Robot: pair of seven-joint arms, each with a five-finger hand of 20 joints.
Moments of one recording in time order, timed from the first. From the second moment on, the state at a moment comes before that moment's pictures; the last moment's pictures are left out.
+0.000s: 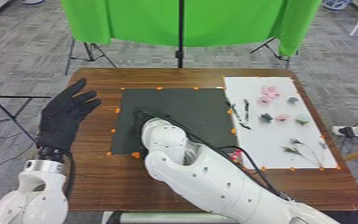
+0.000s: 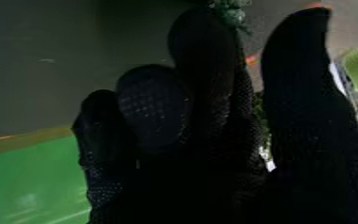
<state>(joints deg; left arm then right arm) 118.3 -57.2 -93.0 -120.7 40.2 8.8 15.9 -59.5 -85.1 31.1 -88.6 -122.1 -16.1 48.4</state>
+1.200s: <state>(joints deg) 125.2 -57.3 -96.0 -123.9 39.4 10.8 17.9 -69.2 -80.8 38.2 -101.5 -123.0 -30.6 46.9</state>
